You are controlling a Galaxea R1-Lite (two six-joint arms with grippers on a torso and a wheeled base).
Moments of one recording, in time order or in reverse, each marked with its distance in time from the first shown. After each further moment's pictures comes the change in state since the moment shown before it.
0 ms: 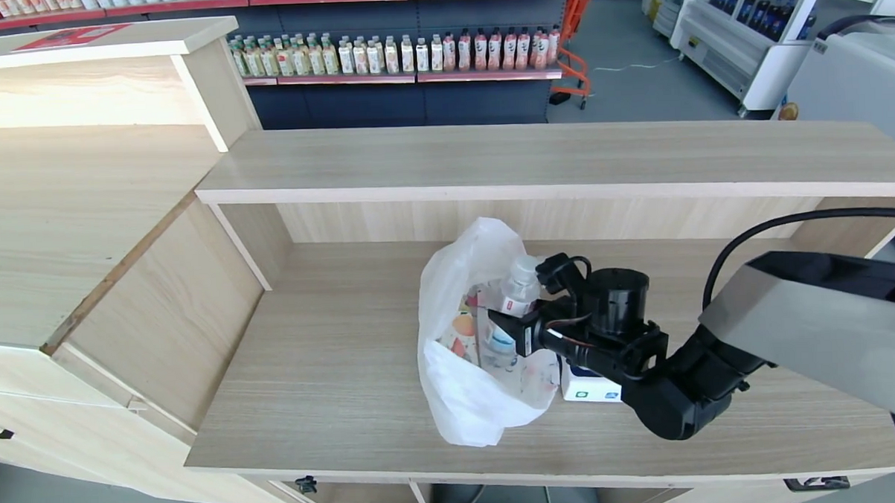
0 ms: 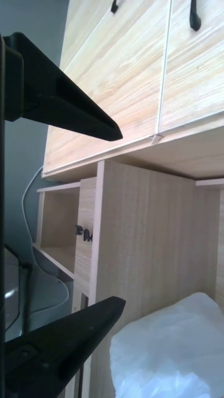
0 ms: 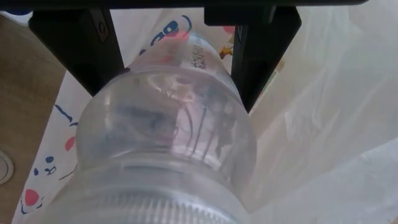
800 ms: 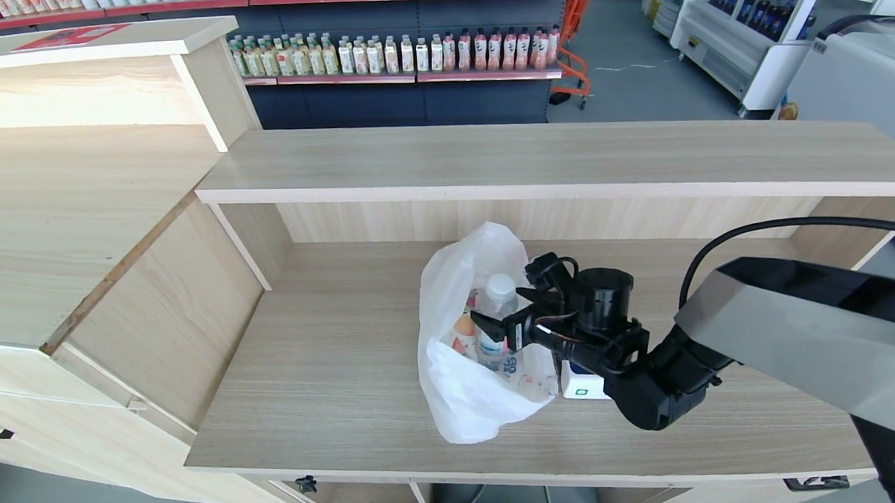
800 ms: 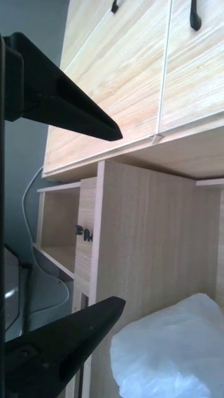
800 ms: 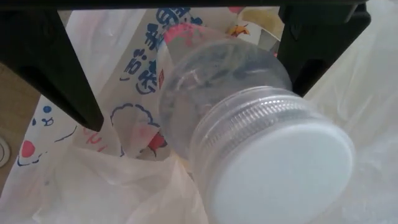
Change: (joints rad) left arm 0.000 0.000 0.000 0.000 0.000 0.000; right arm -0.007 0.076 -0.102 0.000 0.006 -0.025
